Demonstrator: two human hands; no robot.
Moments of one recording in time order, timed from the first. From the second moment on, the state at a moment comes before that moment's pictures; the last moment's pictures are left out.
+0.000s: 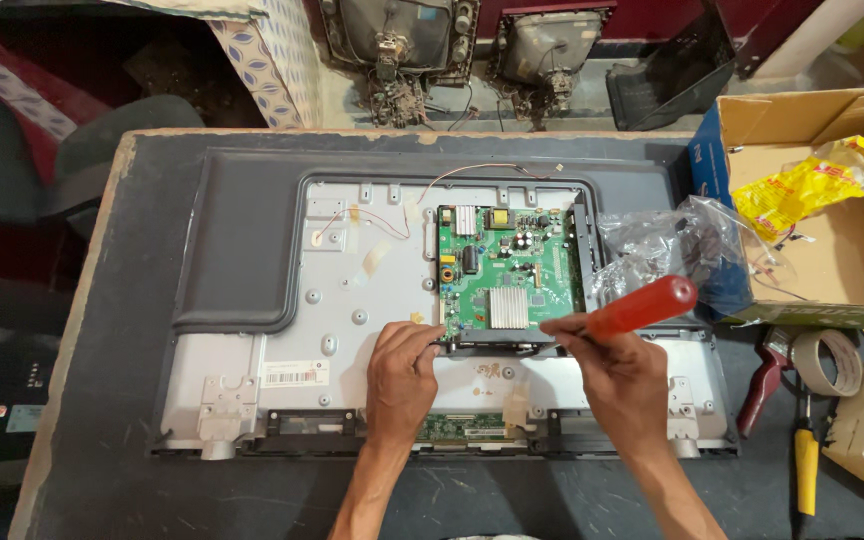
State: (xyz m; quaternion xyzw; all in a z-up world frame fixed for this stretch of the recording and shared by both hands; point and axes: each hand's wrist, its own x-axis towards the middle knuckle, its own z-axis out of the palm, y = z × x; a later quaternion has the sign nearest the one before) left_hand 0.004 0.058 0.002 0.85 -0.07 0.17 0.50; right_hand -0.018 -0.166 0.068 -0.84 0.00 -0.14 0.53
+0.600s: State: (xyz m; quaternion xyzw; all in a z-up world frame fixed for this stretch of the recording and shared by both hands) left_hand 0.005 0.058 -0.002 0.85 -0.06 0.17 0.49; right_hand -0.017 -0.168 0.066 -0.84 -0.02 -0.10 0.53
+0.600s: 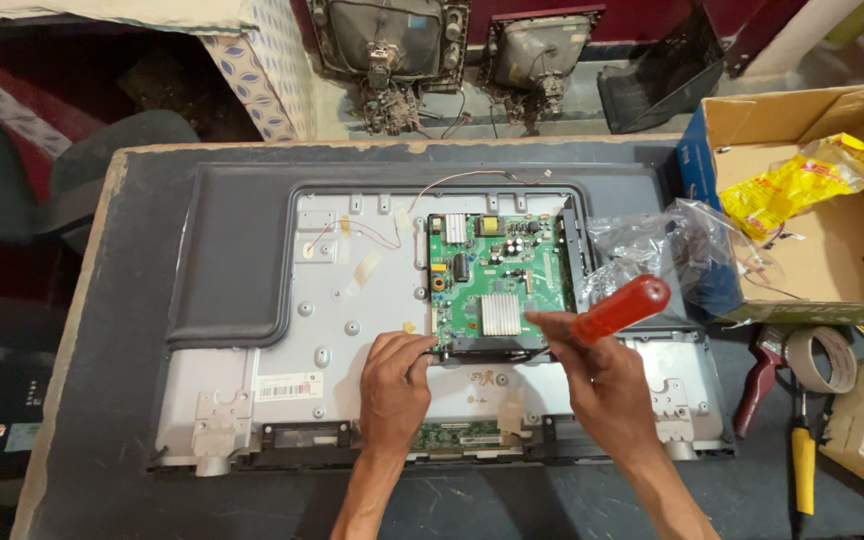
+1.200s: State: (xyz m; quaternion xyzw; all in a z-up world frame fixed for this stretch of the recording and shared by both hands) left_hand 0.007 0.058 -0.003 0.86 -0.06 0.16 0.48; right_hand -0.021 -0.160 0.049 -0.81 -0.01 -0.20 0.55
